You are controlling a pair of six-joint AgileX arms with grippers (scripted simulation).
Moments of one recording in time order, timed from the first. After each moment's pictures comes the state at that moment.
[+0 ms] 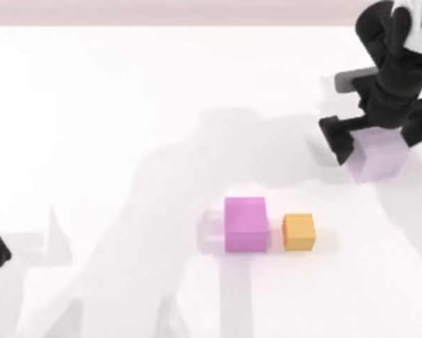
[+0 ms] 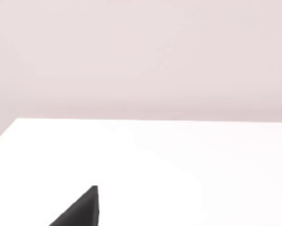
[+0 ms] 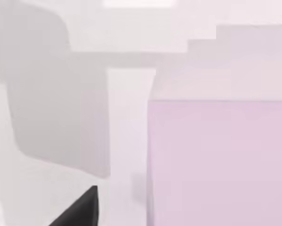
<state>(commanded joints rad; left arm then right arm) 0.02 0.00 0.00 0.00 0.00 0.00 0.21 2.32 1.80 -1.04 0.00 -0.01</state>
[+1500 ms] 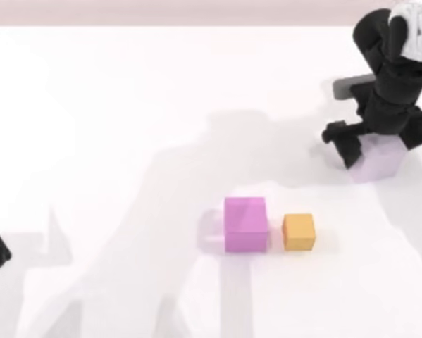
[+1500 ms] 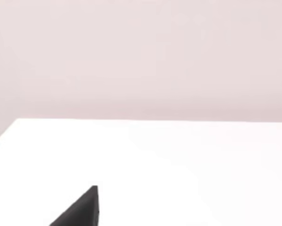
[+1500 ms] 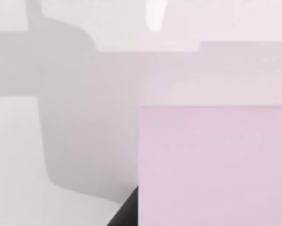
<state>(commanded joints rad) 0.02 0.00 0.00 0.00 0.00 0.00 0.21 2.33 1.77 -1.00 0.00 -0.01</state>
